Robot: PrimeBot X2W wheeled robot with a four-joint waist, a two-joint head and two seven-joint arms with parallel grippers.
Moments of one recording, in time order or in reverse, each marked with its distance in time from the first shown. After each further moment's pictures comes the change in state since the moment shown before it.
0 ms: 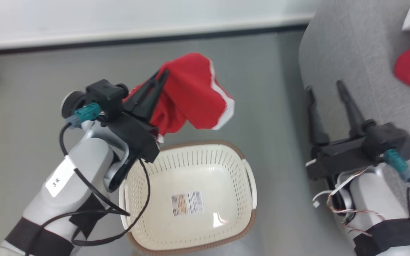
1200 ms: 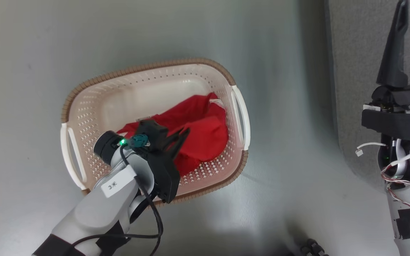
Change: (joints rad) left arm 0.064 -0.058 -0.162 0.120 0.012 0.000 0.180; right arm -0.076 -0.072 -0.114 -0.342 0.007 -0.111 0.000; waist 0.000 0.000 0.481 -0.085
